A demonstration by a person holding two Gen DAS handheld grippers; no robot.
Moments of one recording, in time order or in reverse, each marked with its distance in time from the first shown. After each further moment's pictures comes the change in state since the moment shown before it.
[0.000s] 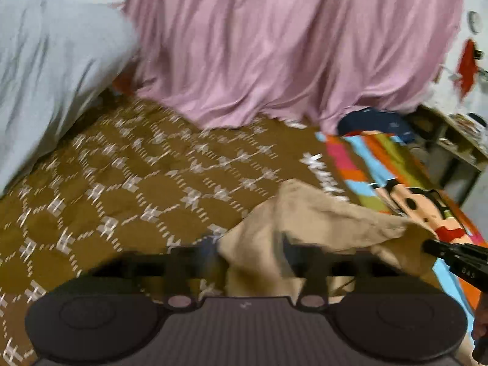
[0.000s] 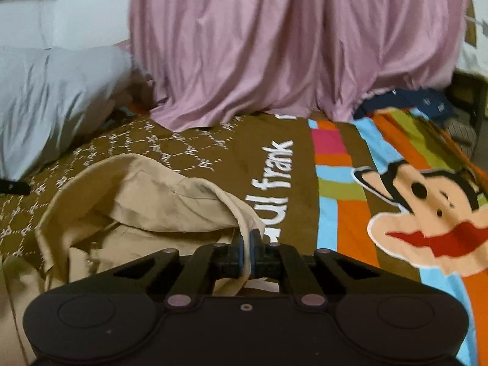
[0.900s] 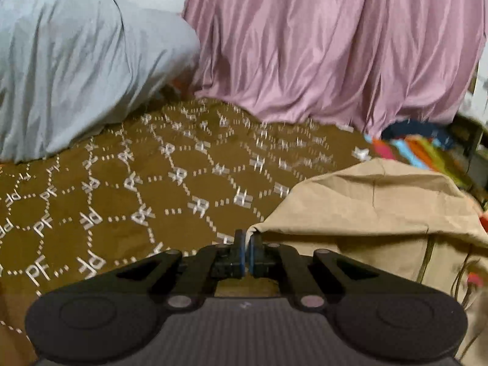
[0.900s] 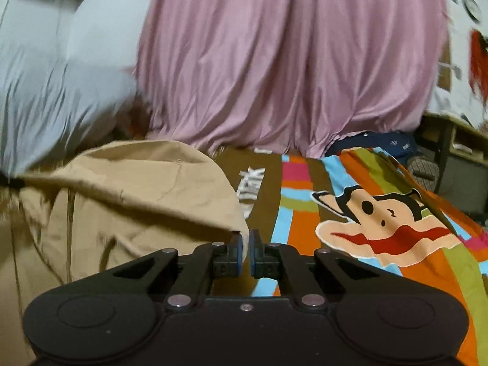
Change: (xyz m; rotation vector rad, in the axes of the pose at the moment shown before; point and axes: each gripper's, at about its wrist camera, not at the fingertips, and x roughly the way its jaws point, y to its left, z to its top) left arm -0.020 0.040 -0.111 -0.072 -0.072 0.208; right arm -0.092 -0.016 -0.085 -0.146 -0.136 -0.098
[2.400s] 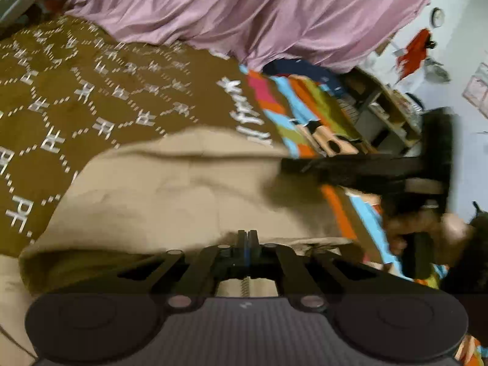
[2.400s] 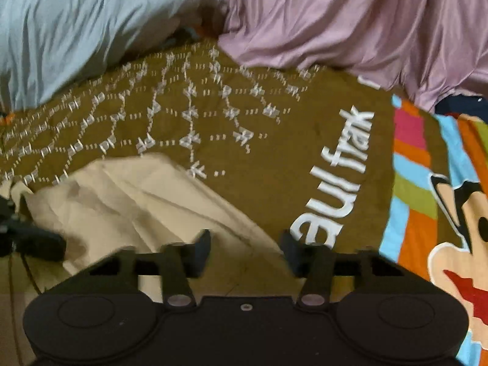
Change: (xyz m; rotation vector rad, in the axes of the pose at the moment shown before) left arm 0.064 -0.082 0.005 -0.012 0.318 -0.536; right arm 0.195 0.049 0.082 -0.103 0.403 0.310
